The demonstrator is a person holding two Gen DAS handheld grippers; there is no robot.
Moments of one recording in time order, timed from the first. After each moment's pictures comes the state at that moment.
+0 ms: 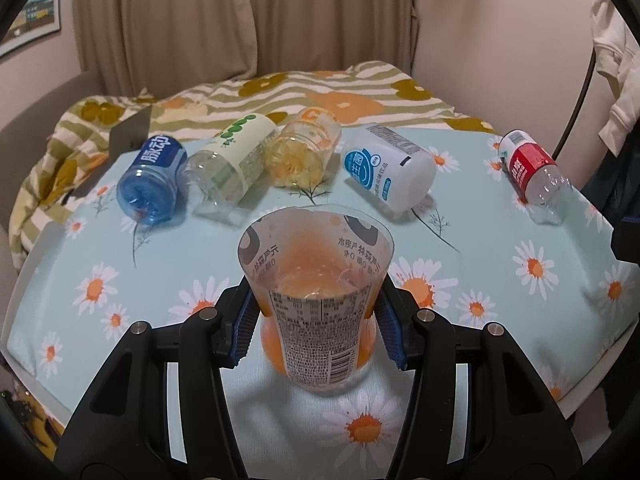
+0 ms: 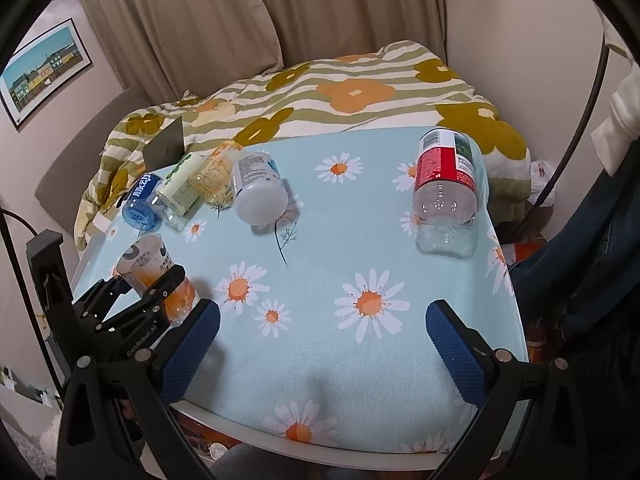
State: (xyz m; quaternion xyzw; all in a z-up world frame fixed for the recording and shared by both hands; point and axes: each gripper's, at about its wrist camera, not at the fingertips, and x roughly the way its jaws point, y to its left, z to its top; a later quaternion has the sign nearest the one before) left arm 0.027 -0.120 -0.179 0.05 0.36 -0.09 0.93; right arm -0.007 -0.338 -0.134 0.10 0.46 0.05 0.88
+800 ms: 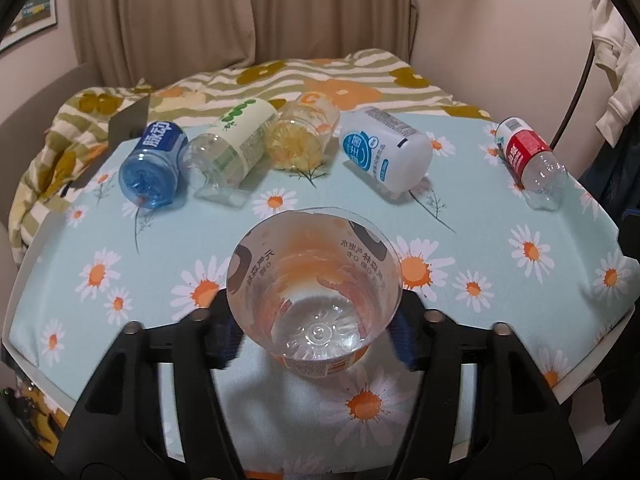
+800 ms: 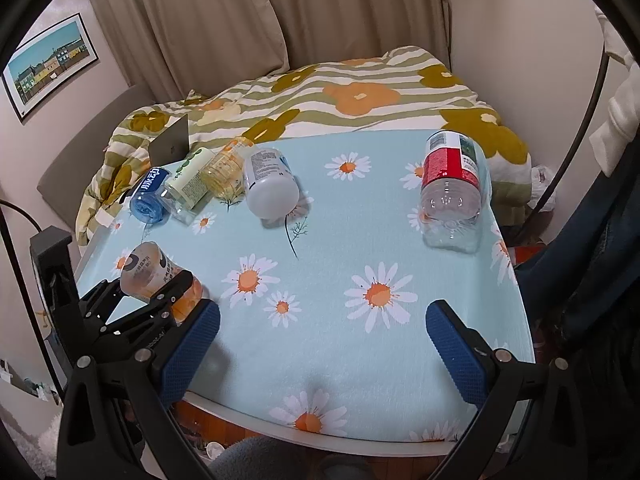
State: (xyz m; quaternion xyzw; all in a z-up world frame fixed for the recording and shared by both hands) left arm 0.023 -0.116 -0.177 0.05 0.39 -0.09 0.91; right arm -0.016 -0.330 -0.127 0.10 0.45 0.06 0.89
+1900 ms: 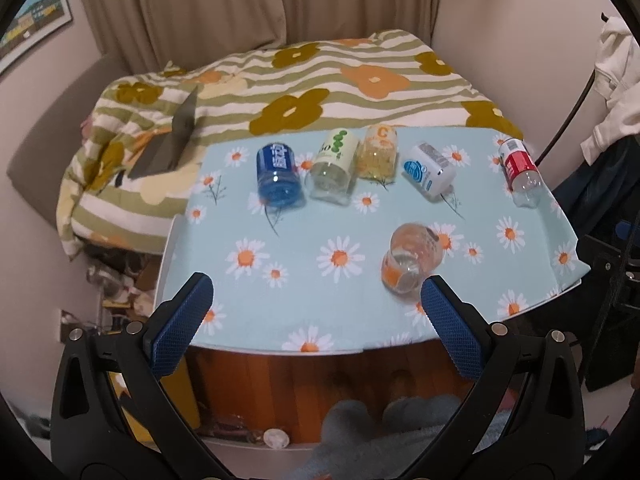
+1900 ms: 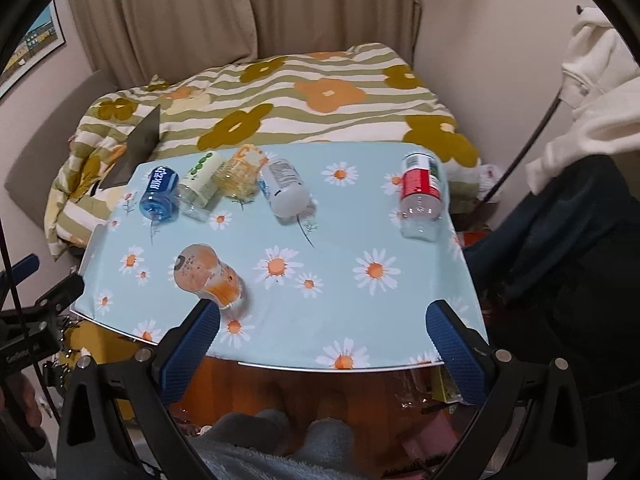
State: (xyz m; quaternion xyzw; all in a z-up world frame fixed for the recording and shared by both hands) left arm -0.028 -0.015 -0.016 0.08 0.46 -0.06 0.88; right arm -0.048 -0.259 -0.034 0.05 0.50 -0.05 0.87
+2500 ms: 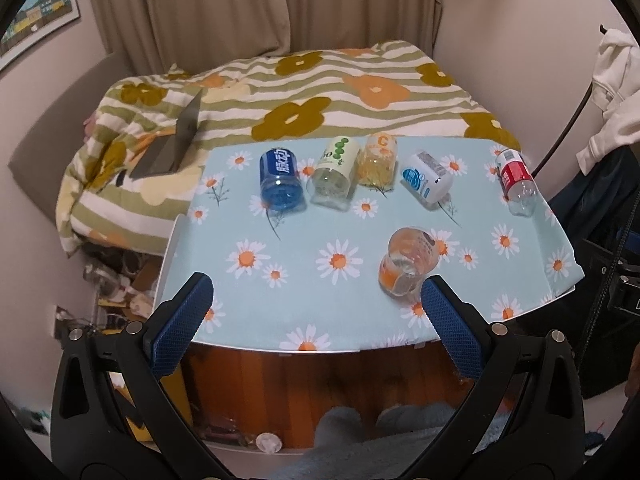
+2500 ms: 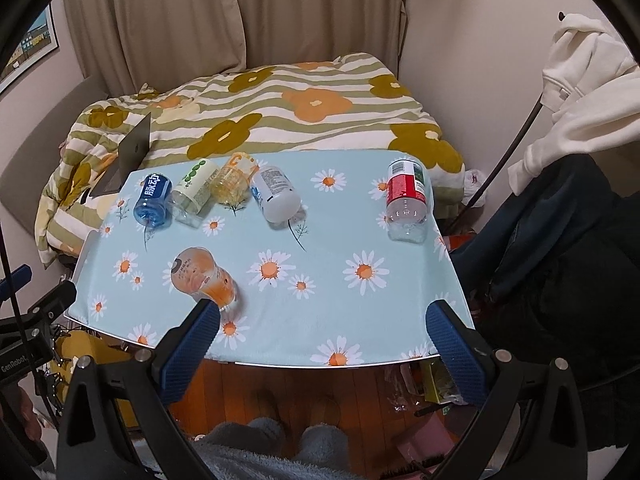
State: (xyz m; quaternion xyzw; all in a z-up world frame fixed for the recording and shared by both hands) left arm -0.036 -0.011 -0.007 0.07 0.45 -0.06 0.89; right arm -0.057 -0.252 -0.028 0.05 0.48 -0.07 0.87
